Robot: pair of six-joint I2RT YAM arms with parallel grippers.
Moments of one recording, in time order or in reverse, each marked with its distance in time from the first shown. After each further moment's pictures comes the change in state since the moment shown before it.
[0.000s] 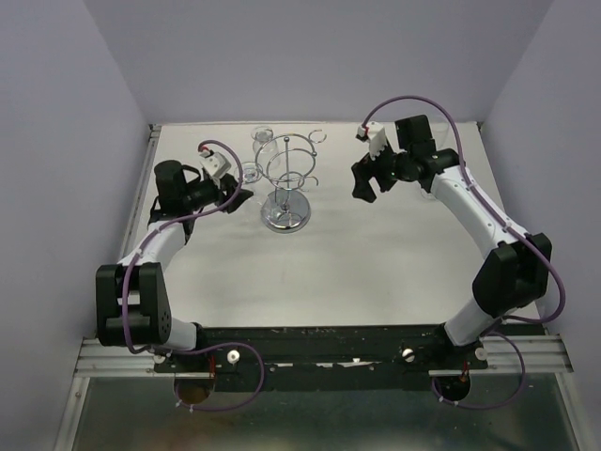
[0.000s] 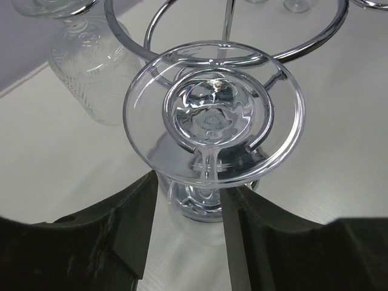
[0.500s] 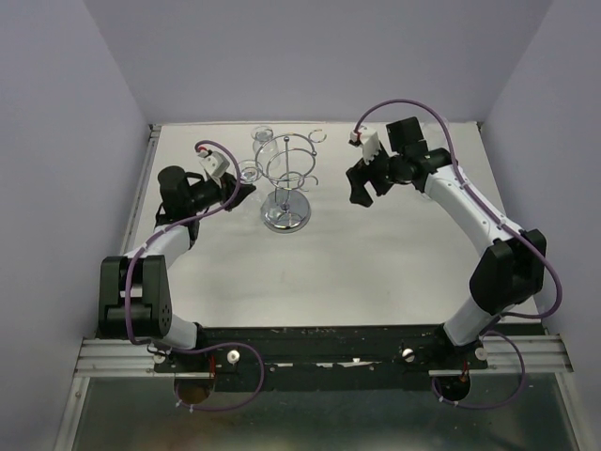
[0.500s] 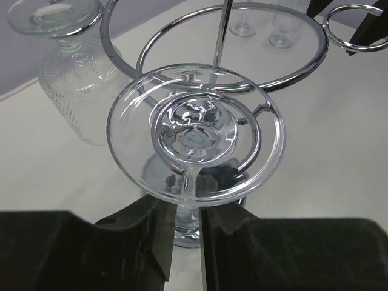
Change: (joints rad) left arm -0.029 0.054 -0.083 0.319 0.003 -0.231; right arm 0.033 0.029 0.027 -0.056 0.047 -0.002
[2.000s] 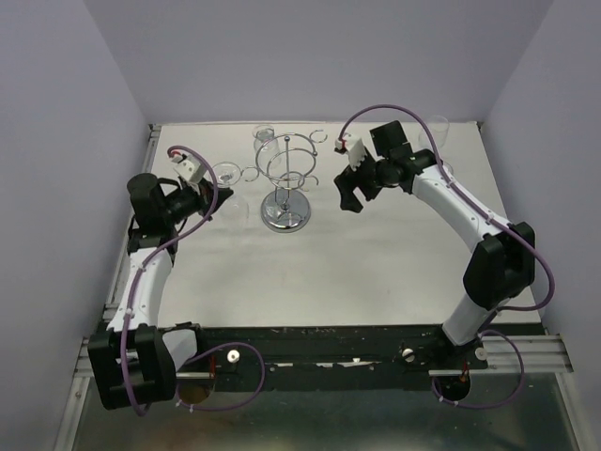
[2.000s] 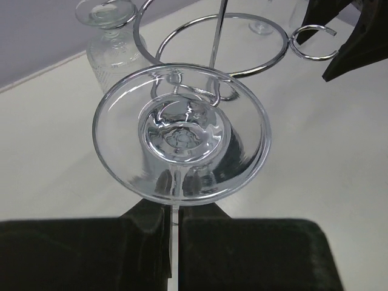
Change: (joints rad) left arm 0.119 -0.355 -0.049 -0.354 -0.017 0.009; right arm 0.072 0.052 0.010 -0.011 0.014 -0.004
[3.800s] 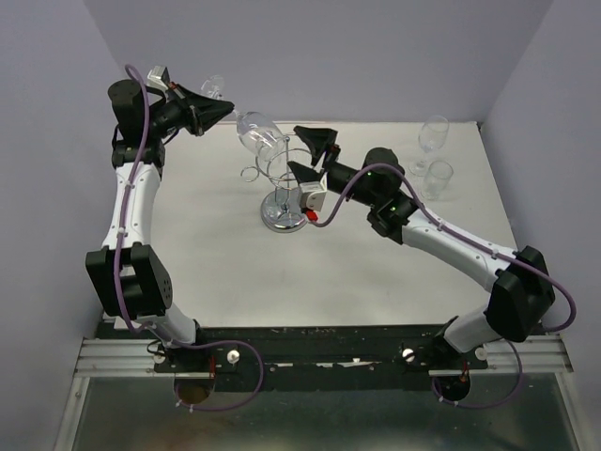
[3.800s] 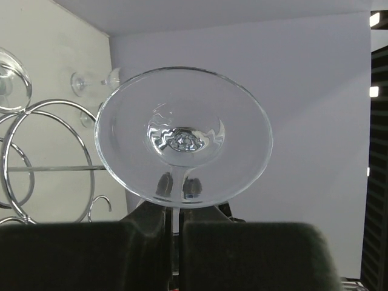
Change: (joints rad) left arm 0.002 0.496 0.862 -0.235 0.033 -1.450; right arm 0.290 -0.219 -0.322 1.144 -0.073 -0.904
